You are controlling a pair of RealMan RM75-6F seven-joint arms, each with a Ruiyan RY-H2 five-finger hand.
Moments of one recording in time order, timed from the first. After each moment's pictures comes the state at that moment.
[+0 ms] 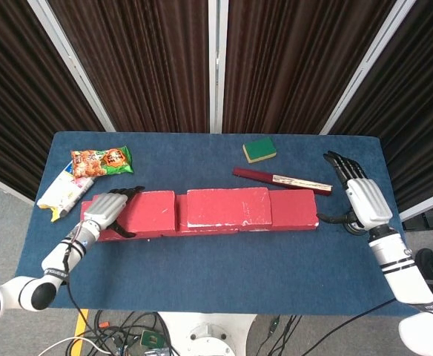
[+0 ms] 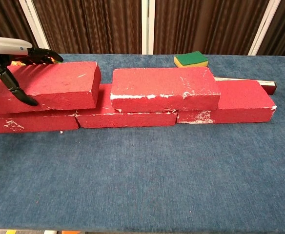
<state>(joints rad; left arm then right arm) -0.75 -1.22 -0.15 -1.65 0.94 0.71 0.15 0.49 -1.01 0.23 -1.79 -1.30 1.11 0.21</state>
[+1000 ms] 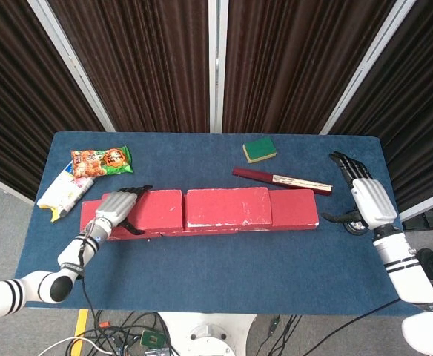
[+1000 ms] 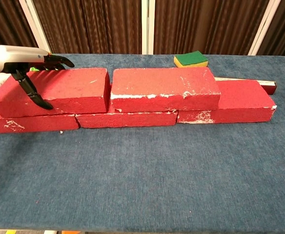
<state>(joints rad) -0.81 -1.32 -0.12 -1.56 0.87 0.72 0.18 0.48 -1.01 0.23 -1.76 -1.29 1.10 0.25</state>
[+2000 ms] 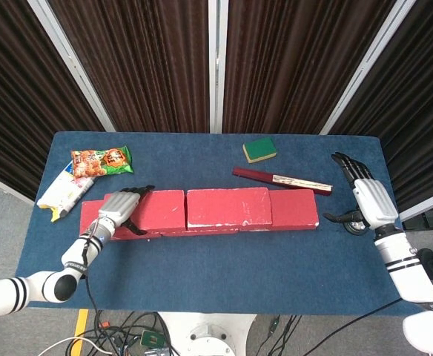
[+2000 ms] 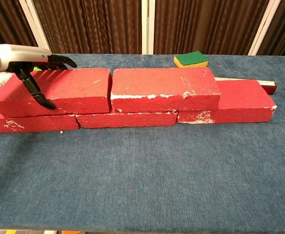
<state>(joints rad) -0.86 -1.32 -0.10 -1.60 0.78 0.75 0.24 0.48 -1.02 0.23 -1.73 -1.29 1.08 0.27</state>
